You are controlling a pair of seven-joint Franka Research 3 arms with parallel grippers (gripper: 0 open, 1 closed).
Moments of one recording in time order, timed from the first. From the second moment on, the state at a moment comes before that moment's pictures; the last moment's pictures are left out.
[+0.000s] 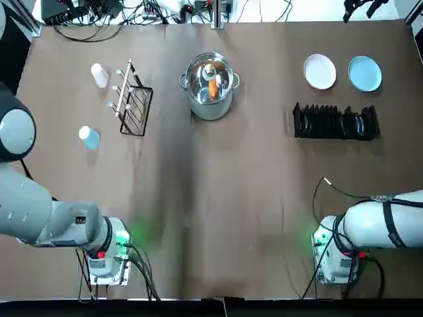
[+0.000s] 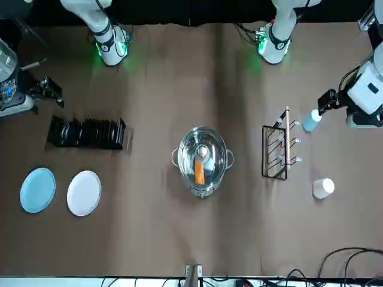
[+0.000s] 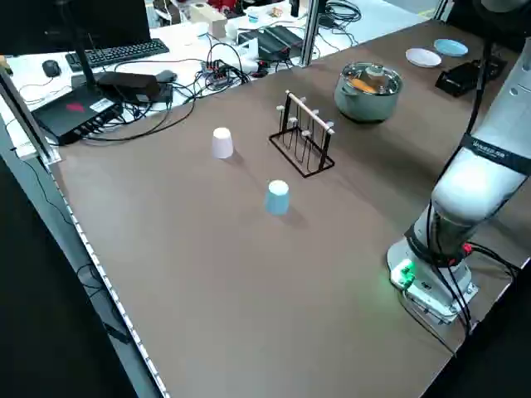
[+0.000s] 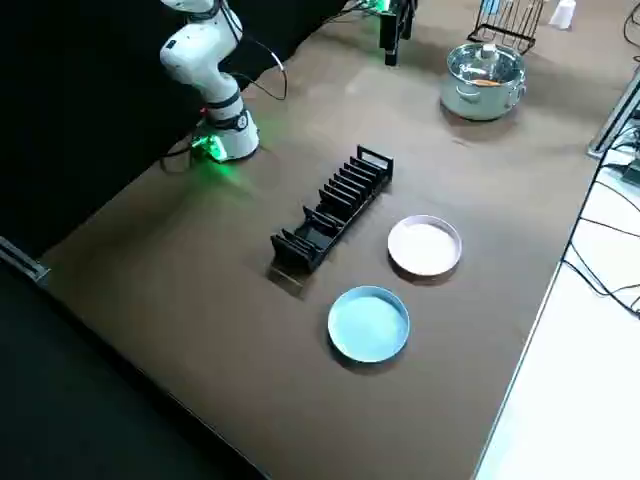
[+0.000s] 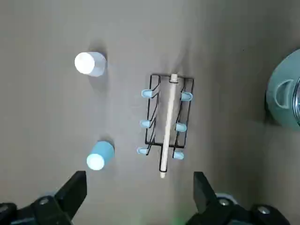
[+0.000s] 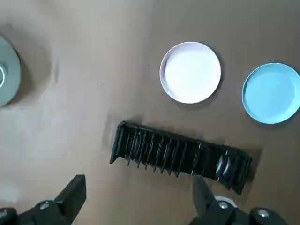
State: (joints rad) left arm 0.01 0.07 -0.12 -1.50 0.06 1.51 -0.06; right arm 0.09 -0.09 -0.05 -1.72 0.02 1.66 -0.16
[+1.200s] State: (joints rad) left arm 0.26 0.41 -0.09 -1.73 0.11 2.26 0.17; right arm 0.05 0.12 -0.07 -1.73 0.02 1.77 -0.17
